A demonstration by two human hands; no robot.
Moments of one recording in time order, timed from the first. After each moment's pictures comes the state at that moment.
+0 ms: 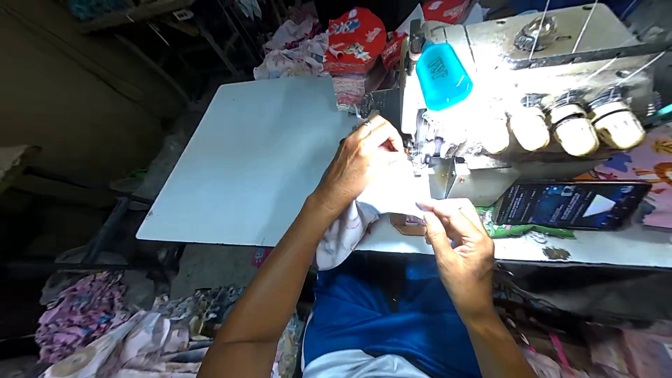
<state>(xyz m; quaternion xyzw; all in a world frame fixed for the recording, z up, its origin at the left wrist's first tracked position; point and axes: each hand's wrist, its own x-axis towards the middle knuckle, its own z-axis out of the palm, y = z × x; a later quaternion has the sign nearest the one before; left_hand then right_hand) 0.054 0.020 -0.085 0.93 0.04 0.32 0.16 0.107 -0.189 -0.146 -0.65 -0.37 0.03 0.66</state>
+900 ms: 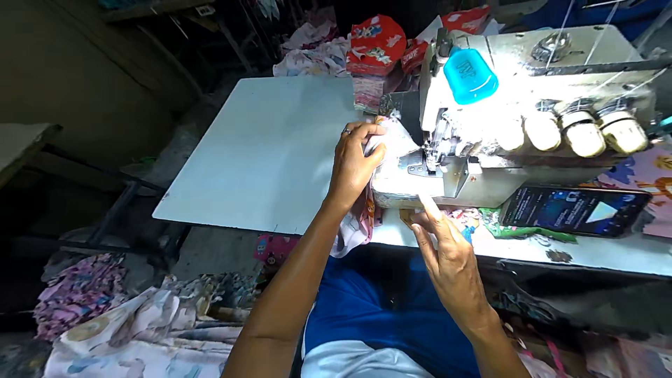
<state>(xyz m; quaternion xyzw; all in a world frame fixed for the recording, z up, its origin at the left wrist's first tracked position) 0.035 0.017 -0.095 0.84 0.30 0.33 0.31 0.092 -0.197 -0.159 -0.73 -0.51 -0.03 0.46</state>
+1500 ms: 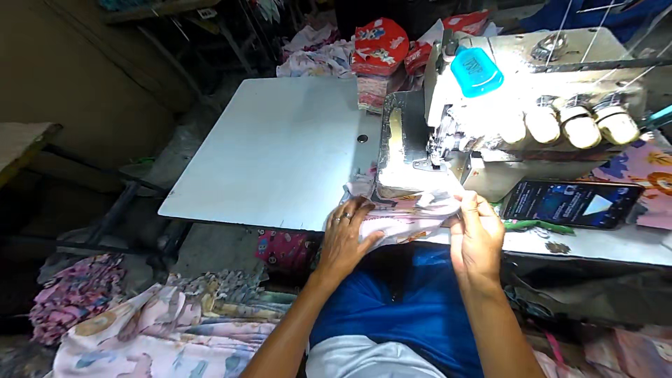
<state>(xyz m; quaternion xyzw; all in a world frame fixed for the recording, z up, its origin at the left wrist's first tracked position) -0.072 -0.051 -0.192 0.92 0.28 0.22 0.16 0.110 -0.177 -0.161 -0.49 -0.15 0.17 0.84</state>
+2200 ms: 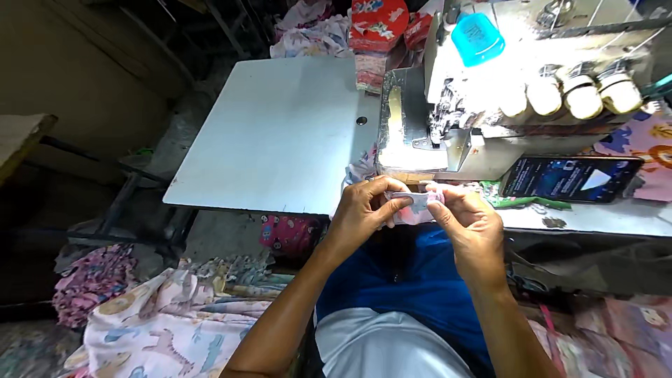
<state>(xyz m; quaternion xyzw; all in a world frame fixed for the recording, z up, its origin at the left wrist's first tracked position) -0.048 -0.072 -0.100 0.81 0.13 0.29 0.49 0.084 -0.212 -0.132 -0.56 -0.36 0.18 0.72</state>
